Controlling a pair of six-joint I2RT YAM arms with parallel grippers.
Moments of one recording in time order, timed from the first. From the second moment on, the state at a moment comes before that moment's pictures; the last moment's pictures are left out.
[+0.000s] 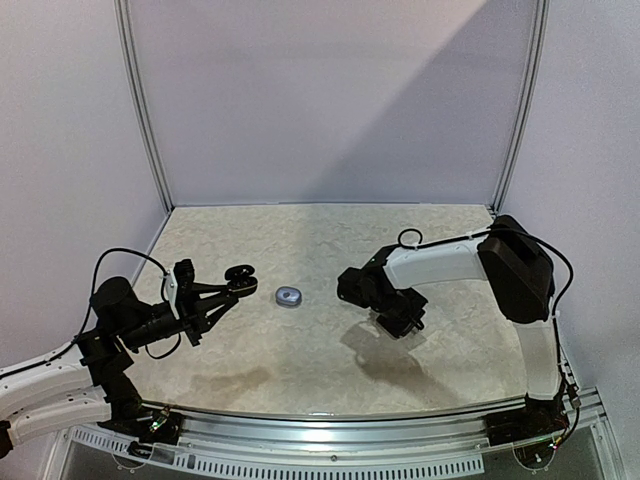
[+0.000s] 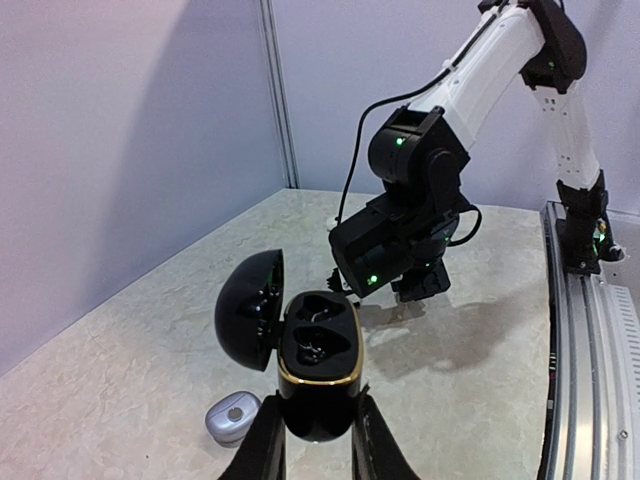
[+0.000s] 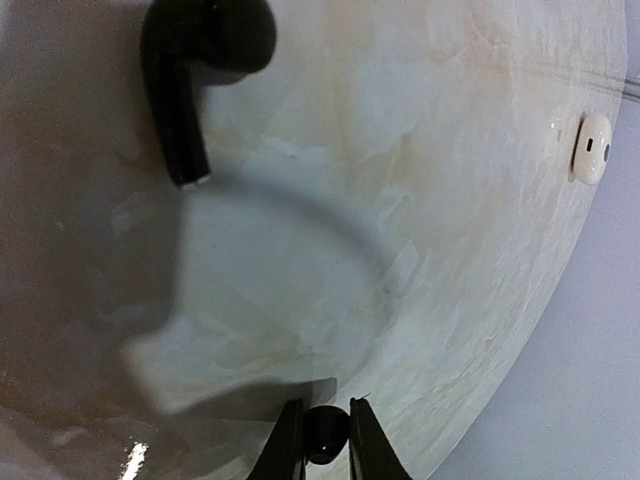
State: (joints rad) left arm -0.69 0.59 0.20 0.38 0.33 0.12; right arm 0.92 2.16 1.49 -1.13 0.59 0.36
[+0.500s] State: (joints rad) left arm -0.69 0.59 0.20 0.38 0.33 0.12; right arm 0.94 2.19 1.53 -1.16 0.58 0.39
